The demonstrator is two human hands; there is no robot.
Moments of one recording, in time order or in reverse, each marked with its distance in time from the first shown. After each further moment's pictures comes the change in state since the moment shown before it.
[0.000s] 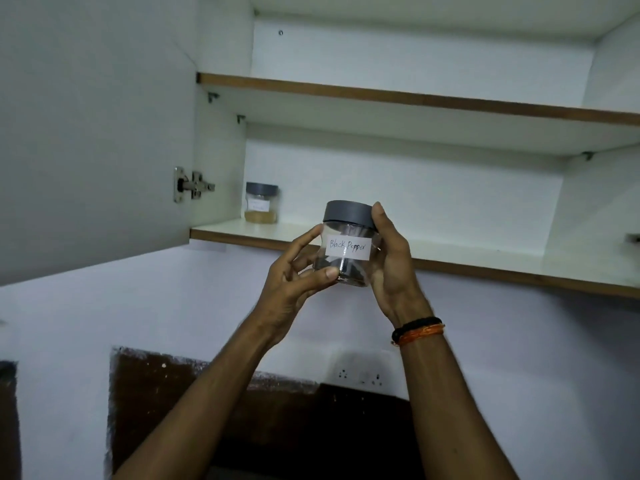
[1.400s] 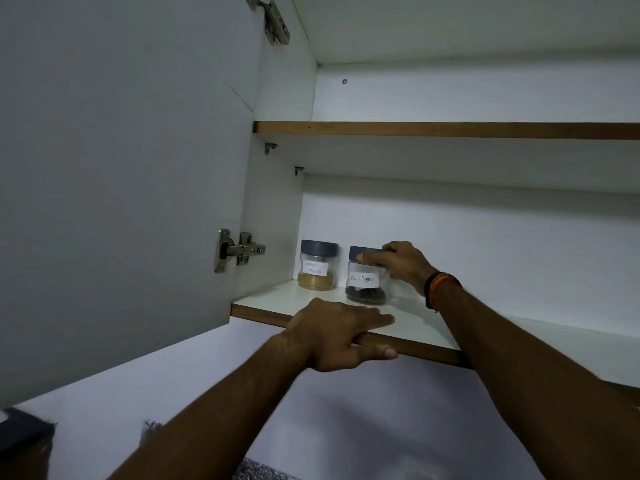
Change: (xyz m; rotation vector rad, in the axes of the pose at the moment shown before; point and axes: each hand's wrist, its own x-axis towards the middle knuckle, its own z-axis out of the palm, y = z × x) left_hand 0.132 -0.012 -0.098 1.569 -0.467 0.039; right_hand 0.284 0.077 0.027 -0.816 -0.148 0.038
